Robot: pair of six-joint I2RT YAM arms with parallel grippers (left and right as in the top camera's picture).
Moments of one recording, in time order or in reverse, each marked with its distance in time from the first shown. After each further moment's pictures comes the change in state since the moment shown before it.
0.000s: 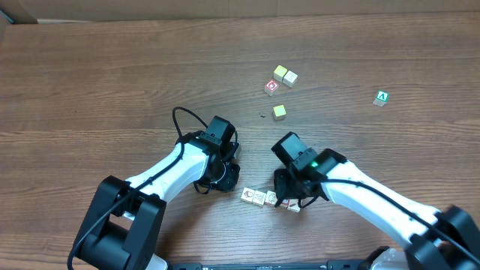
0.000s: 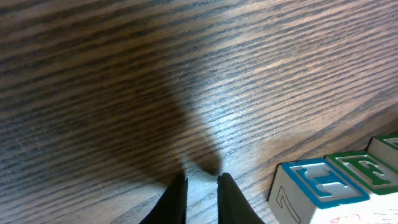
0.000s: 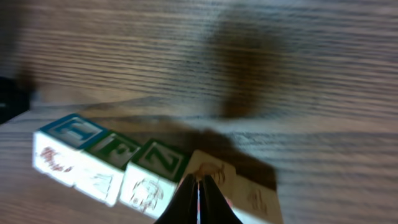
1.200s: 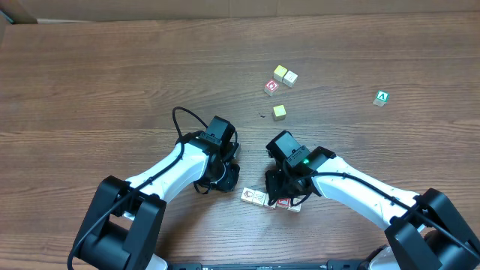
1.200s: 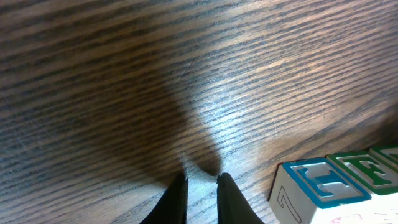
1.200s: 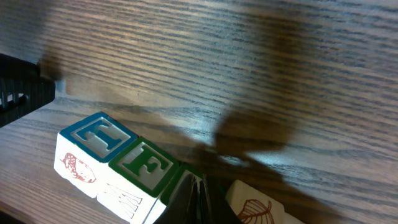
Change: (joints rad) left arm 0.000 0.000 0.000 -0.002 -0.002 0.000; right arm 0.000 0.085 0.000 0.104 -0.126 -0.079
